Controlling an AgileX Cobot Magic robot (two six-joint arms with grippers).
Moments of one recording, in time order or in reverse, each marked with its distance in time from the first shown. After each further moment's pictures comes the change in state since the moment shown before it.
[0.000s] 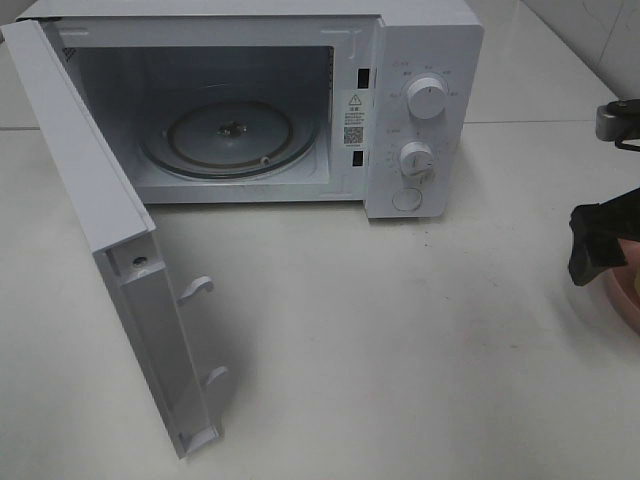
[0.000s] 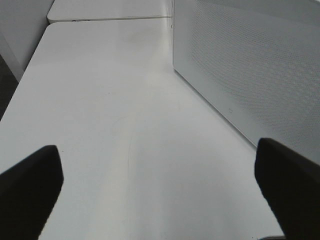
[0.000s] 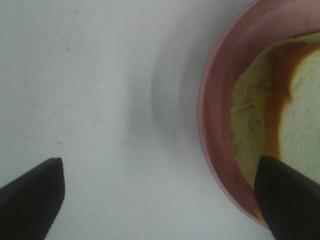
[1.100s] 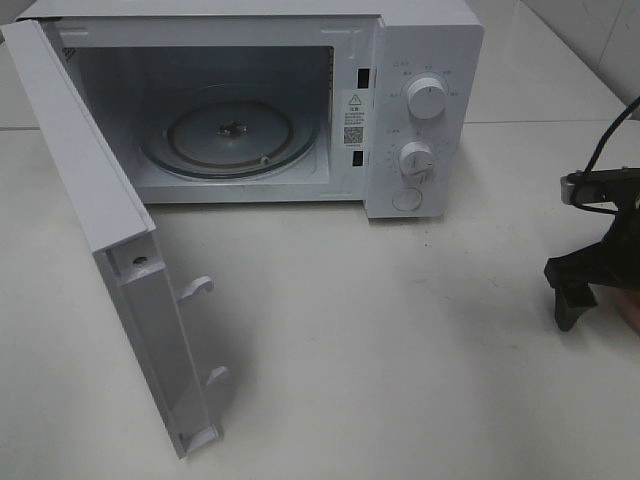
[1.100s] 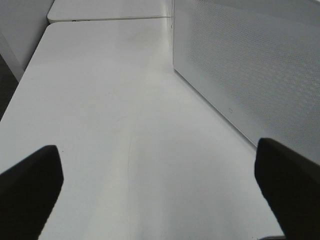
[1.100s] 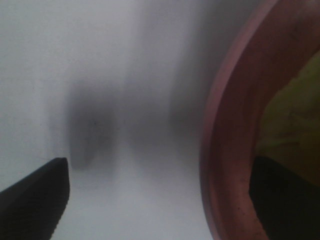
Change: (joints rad) left arm 0.000 0.000 0.000 0.000 0.000 0.000; right arm -0.037 0.315 -0.055 -0.025 -0.082 0.000
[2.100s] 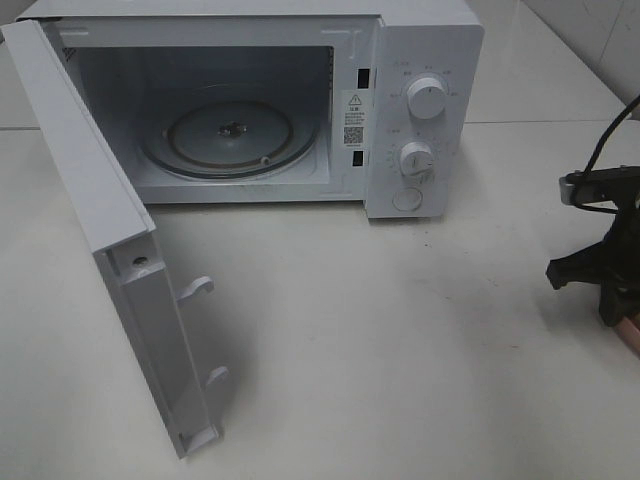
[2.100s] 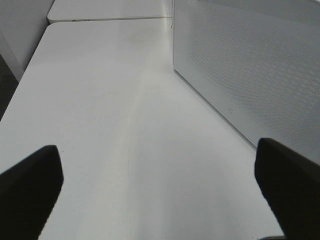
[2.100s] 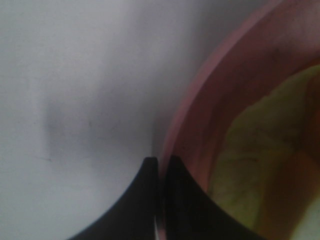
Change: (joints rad) left arm 0.000 0.000 0.000 0.000 0.000 0.000; right arm -0.001 0.001 -0.004 -0.030 0.008 0.002
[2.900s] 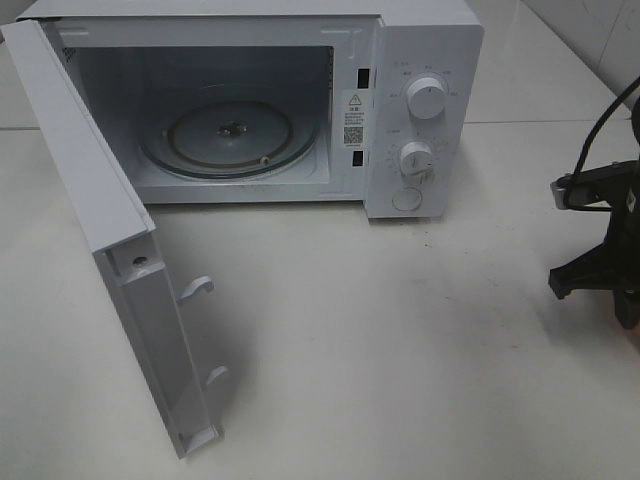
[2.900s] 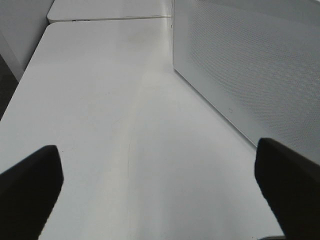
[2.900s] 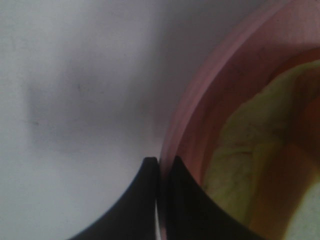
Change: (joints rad) left arm 0.000 0.000 0.000 0.000 0.000 0.000; right arm 0.112 -0.048 0.000 -0.189 0.134 0.185
